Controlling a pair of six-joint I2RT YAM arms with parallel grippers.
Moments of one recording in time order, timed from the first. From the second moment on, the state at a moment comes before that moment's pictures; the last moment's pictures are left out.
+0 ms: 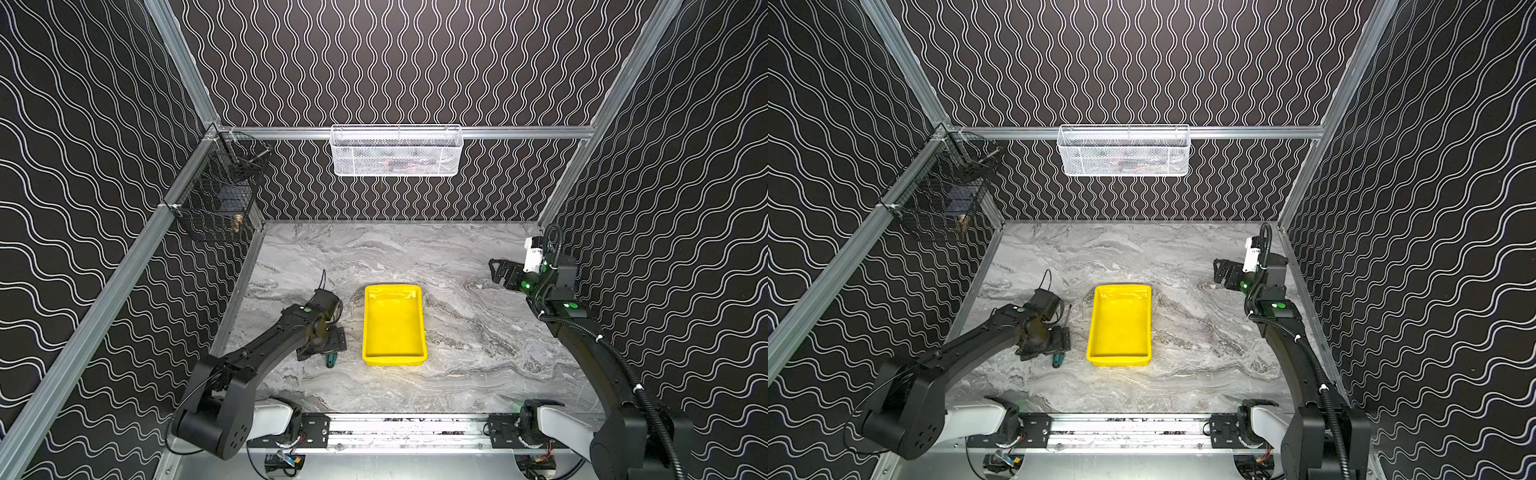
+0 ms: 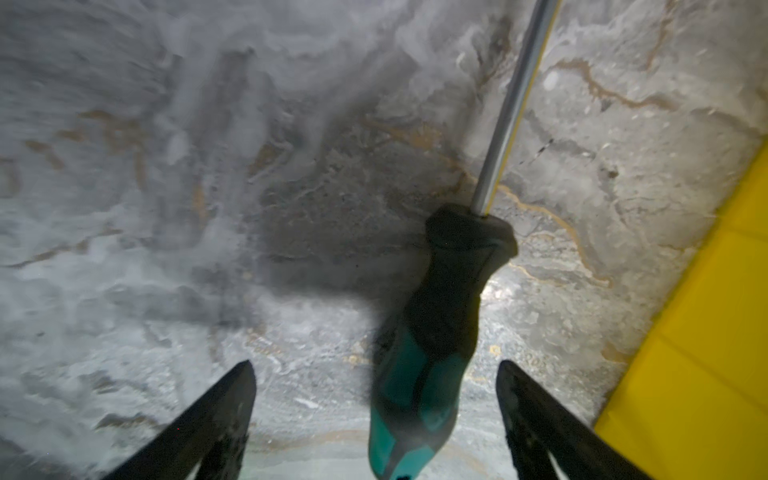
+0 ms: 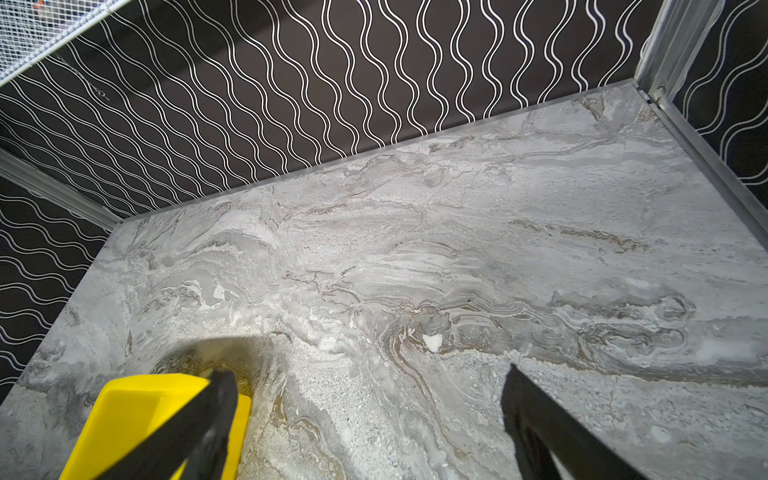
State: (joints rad) left arm -0.37 1.32 0.69 -0.80 -0.04 -0.57; right arm -0.01 1.13 0.81 -0.15 -0.25 0.26
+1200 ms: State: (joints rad) left arm -0.38 1.43 0.68 -0.73 -0.06 -0.59; right arm -0.01 1.16 0.81 -0.15 -0.25 0.26
